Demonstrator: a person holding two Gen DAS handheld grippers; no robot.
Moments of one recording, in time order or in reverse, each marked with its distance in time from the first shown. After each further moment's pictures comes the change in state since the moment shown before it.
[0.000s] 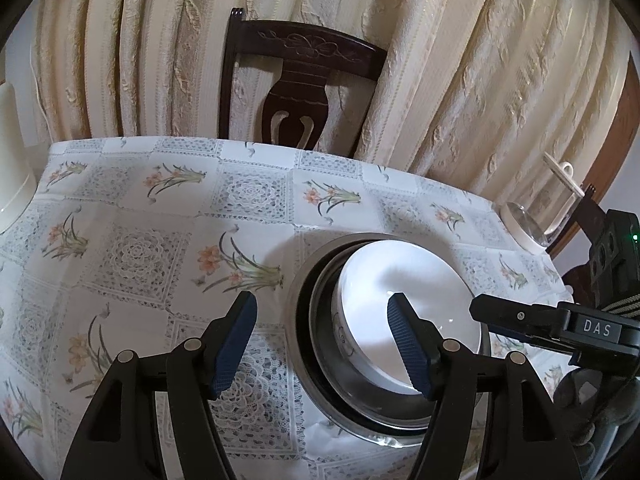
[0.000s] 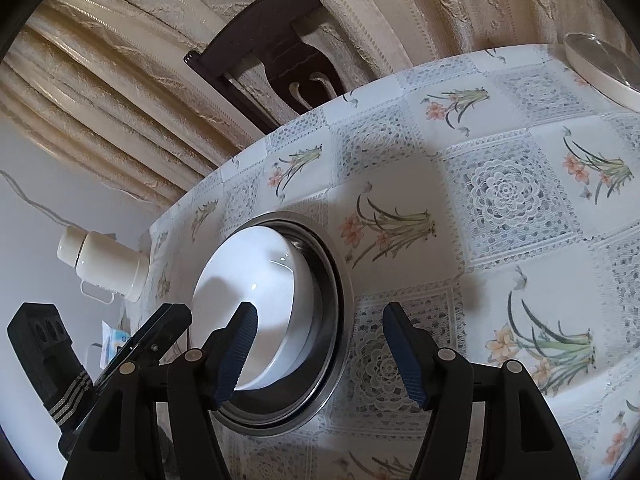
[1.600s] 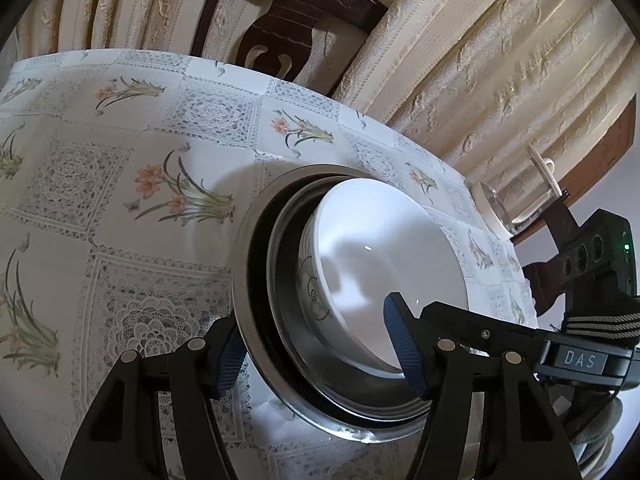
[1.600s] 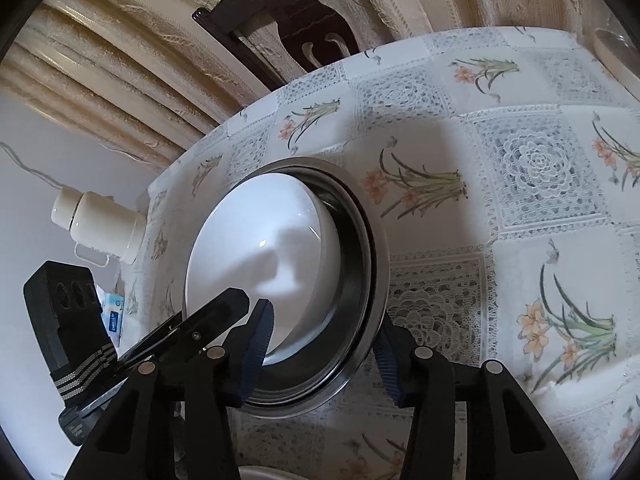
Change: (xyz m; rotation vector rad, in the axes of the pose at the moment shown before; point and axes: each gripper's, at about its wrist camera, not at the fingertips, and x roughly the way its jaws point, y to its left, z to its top) left arm 0.037 0.009 -0.017 -0.127 0.183 -0.187; right arm 0.023 0.011 -0.008 -0.054 0.126 -0.005
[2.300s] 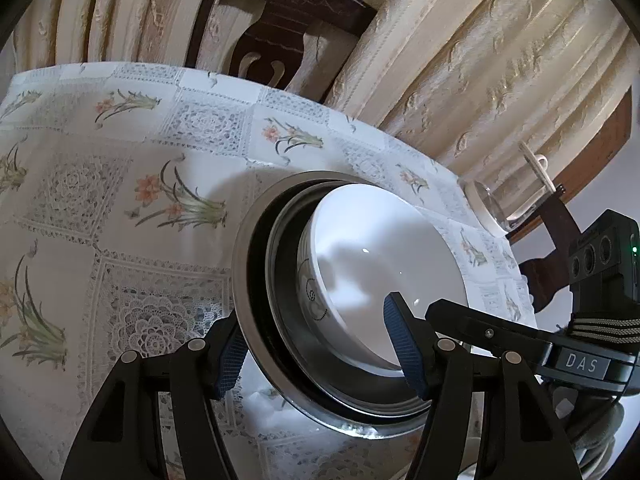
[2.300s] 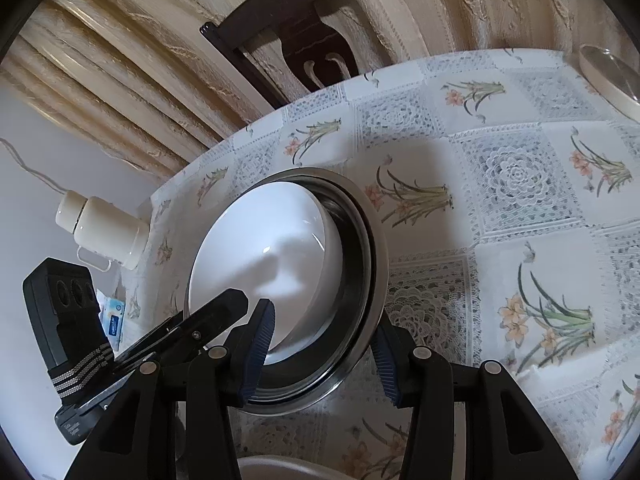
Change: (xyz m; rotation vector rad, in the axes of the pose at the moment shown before) left arm -0.014 -0.011 0.001 0.025 -0.018 -0.007; right arm -0.026 0.007 -0.009 -0.012 -0.065 -0.024
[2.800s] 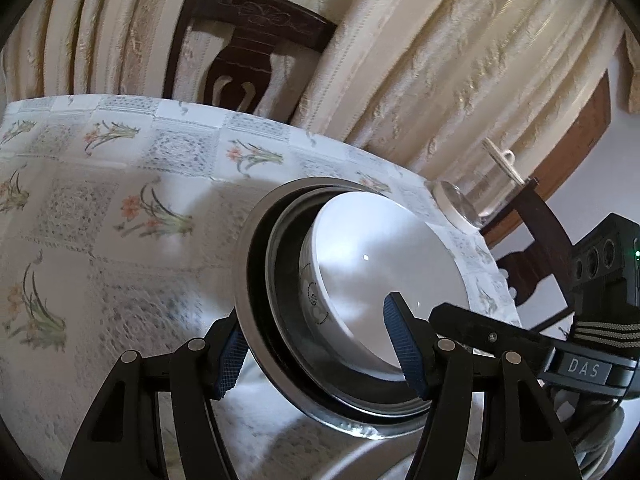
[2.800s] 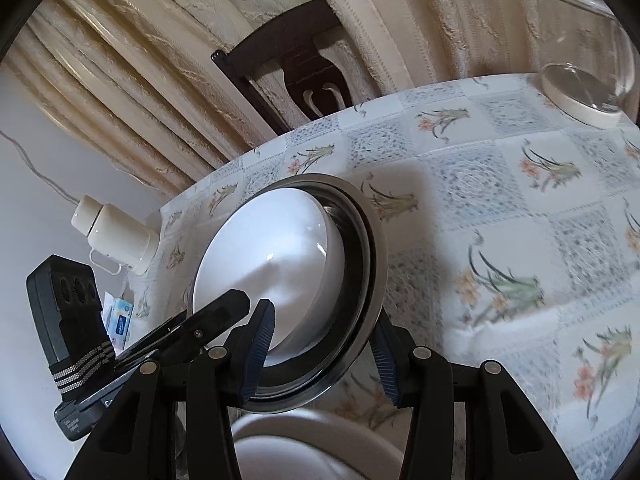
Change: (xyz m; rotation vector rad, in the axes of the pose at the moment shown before) left arm -0.030 -0.041 -0.016 0.061 -0.034 -0.043; right arm -0.057 -0.001 -0.032 -0.003 -0.093 -0.016
